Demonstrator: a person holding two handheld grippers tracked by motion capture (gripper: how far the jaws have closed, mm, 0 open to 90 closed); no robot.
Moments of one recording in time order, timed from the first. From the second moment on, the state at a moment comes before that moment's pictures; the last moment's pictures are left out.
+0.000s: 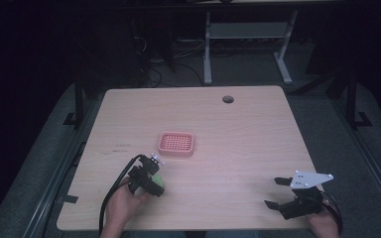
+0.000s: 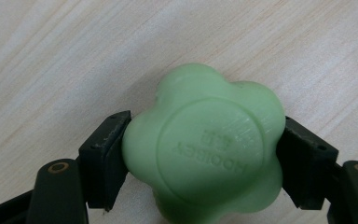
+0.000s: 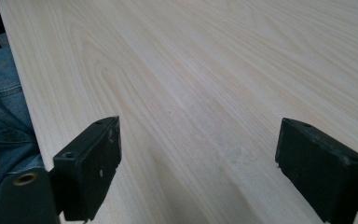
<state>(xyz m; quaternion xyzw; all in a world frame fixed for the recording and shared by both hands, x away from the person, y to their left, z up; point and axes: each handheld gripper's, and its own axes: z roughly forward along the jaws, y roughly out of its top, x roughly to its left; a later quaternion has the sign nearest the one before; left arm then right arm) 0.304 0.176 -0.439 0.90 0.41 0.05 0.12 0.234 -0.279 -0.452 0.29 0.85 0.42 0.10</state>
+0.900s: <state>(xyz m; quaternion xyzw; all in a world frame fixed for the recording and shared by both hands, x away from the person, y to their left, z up) 0.311 0.175 -0.425 0.90 0.41 0.05 0.15 0.234 -0.280 -0.452 0.29 0.85 0.42 0.10</state>
